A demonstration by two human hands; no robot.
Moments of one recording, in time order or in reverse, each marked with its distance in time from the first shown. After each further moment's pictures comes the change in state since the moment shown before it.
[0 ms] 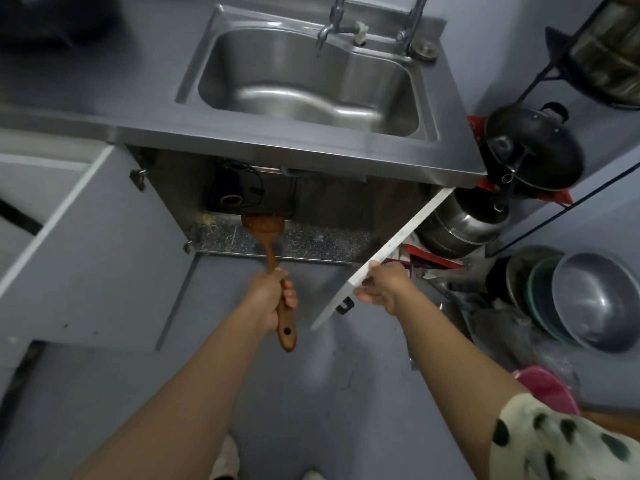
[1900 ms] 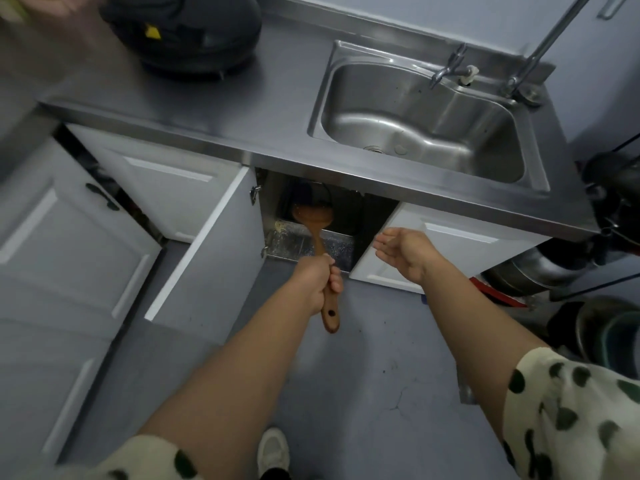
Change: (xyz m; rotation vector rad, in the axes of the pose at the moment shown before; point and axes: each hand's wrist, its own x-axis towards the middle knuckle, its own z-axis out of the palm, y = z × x) left_hand 0.004 0.128 -0.099 0.014 -0.045 -0.017; right_hand -0.041 -0.102 0.179 0.093 -0.211 -0.151
